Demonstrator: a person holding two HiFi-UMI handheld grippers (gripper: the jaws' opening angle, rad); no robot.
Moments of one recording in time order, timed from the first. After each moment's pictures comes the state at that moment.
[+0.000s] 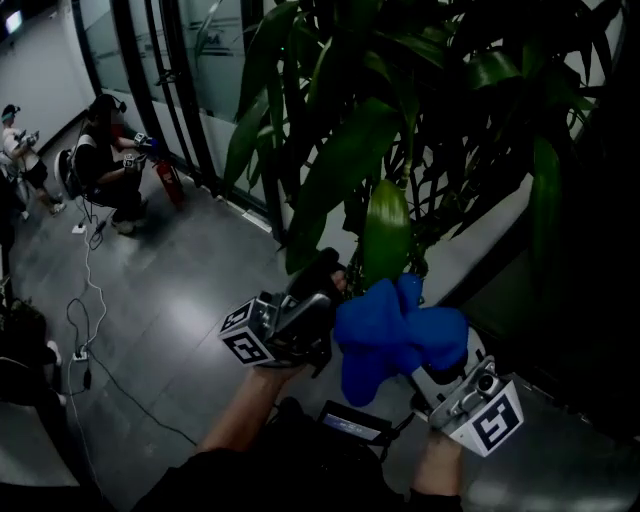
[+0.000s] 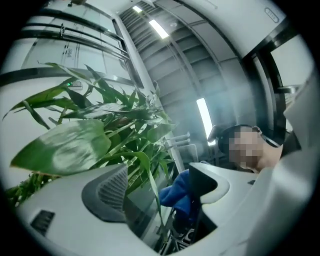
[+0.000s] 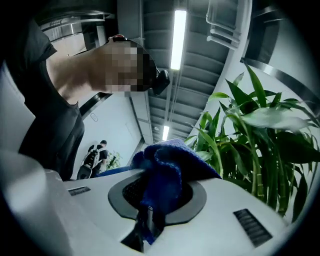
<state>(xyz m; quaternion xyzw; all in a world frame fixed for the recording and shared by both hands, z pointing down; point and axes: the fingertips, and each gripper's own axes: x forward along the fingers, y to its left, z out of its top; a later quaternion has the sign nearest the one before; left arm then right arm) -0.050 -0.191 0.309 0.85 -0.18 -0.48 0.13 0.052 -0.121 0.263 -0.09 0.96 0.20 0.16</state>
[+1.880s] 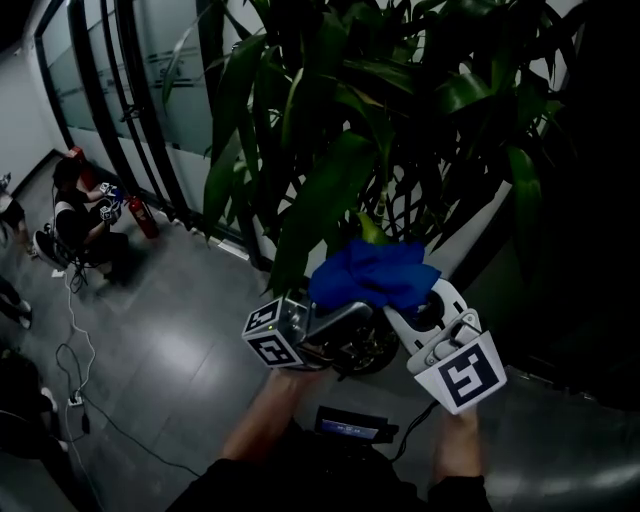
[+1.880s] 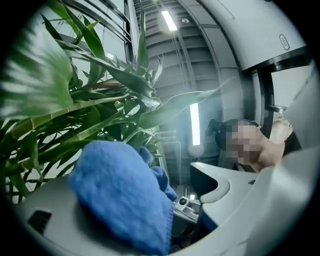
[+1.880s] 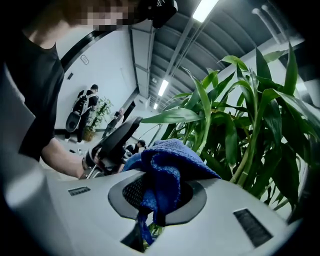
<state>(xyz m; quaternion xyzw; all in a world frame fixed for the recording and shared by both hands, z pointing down) 0.001 -0.220 0.261 0.88 -0.06 -0.46 0.13 0.015 -0.228 0.294 -0.23 0.93 0.25 -0.11</state>
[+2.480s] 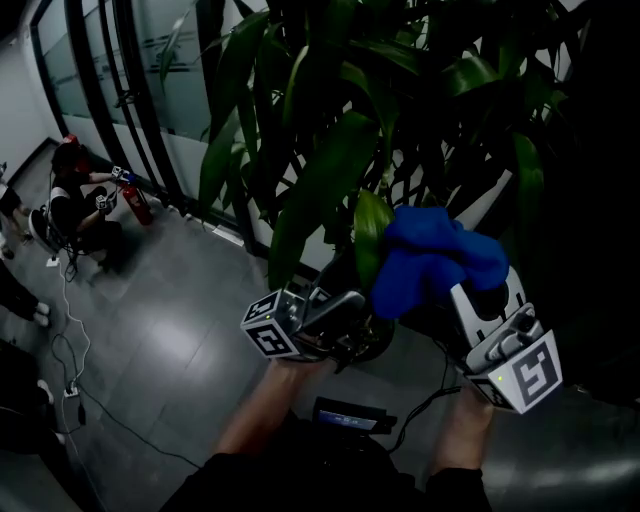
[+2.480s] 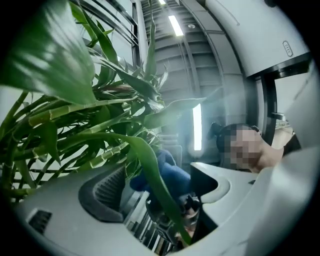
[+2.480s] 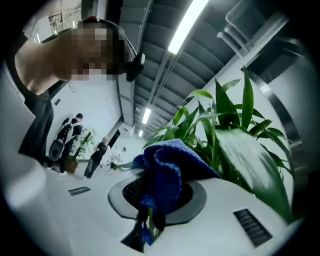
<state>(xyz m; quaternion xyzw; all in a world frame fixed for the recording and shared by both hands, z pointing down) -0.003 -0.221 0.281 0.86 -0.05 -0.48 0.16 0.075 -0.211 0.210 -0.27 0.94 0.22 0.08</state>
